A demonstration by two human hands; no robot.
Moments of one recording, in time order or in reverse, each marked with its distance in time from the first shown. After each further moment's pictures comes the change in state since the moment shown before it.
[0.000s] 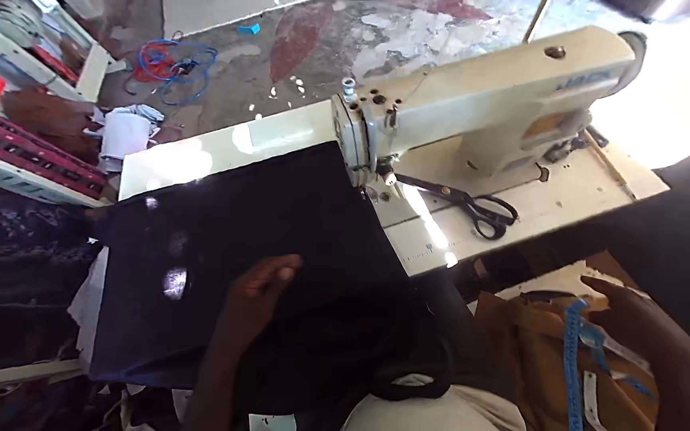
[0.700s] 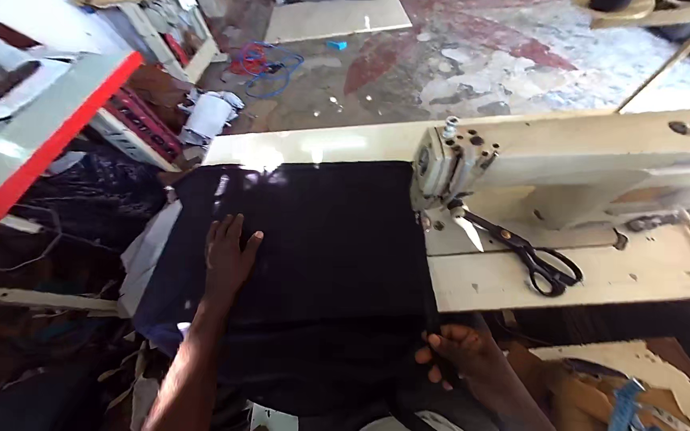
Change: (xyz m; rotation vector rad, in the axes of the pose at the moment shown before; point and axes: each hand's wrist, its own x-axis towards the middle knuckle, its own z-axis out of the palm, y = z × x) left_hand 0.017 -0.126 -0.095 0.652 0.395 -0.343; right_hand -0.069 -0.234 0.102 1.091 -0.714 -0.340
